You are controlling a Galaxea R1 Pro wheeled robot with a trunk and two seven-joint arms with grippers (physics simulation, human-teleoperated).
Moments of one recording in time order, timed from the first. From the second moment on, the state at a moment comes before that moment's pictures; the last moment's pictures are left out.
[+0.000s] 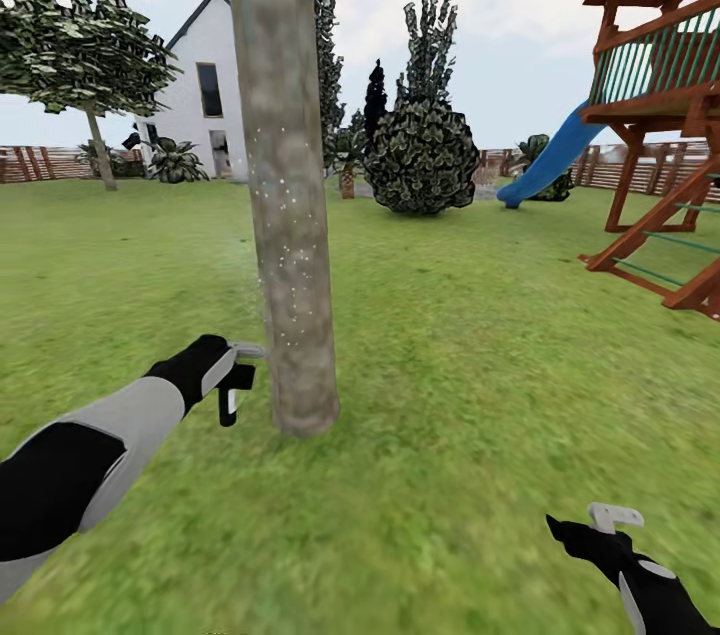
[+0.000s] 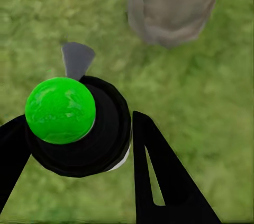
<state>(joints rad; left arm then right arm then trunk) -1.20 0.08 -0.42 -0.19 0.38 0.67 0.10 -0.46 -0.17 -0.67 -0.54 0.39 0.05 0.31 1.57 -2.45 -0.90</state>
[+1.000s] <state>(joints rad) -1.08 0.02 -0.42 -0.19 0.38 0.65 0.10 -0.46 -0.16 -0.67 -0.54 0.39 0.05 0.32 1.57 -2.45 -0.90</state>
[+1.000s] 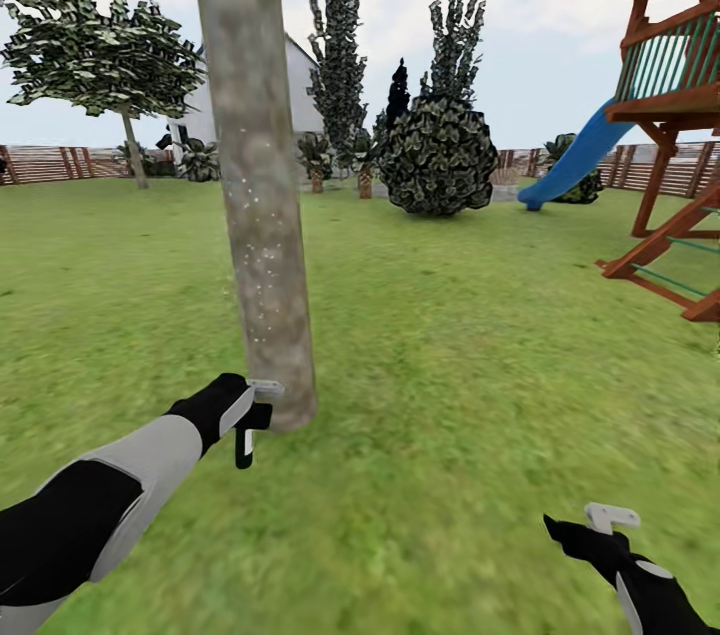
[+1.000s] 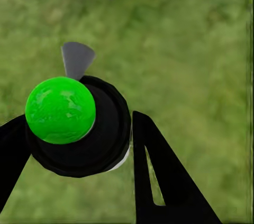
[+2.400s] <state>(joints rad) -1.08 -0.02 -0.42 -0.19 0.39 0.65 0.10 -0.46 -0.16 -0.66 -0.54 0.40 0.05 0.31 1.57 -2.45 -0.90</state>
